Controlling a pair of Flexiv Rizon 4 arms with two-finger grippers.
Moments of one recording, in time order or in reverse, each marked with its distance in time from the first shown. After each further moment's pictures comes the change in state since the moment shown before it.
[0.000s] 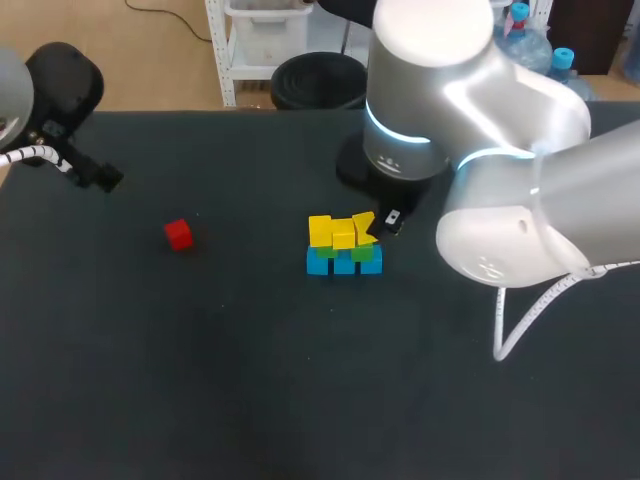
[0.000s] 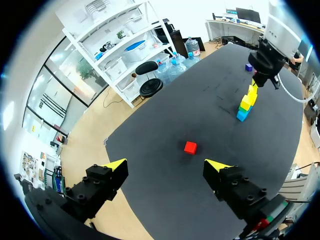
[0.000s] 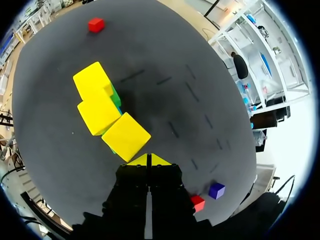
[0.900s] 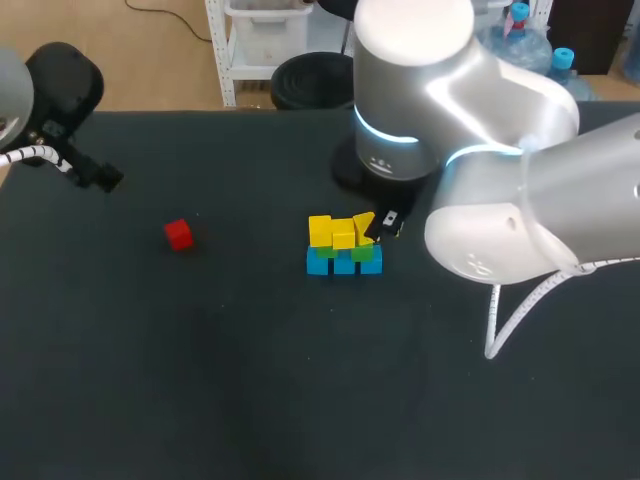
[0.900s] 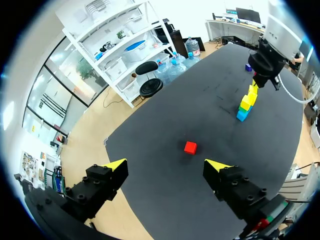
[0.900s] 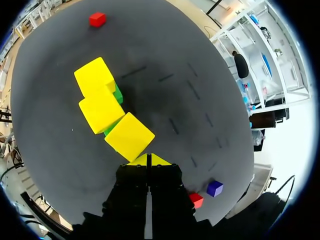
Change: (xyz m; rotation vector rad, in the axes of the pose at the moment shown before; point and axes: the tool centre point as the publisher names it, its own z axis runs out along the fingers) left arm 0.000 0.000 0.000 0.000 0.000 0.000; right arm 0.003 0.002 -0.001 0.013 0.047 -0.018
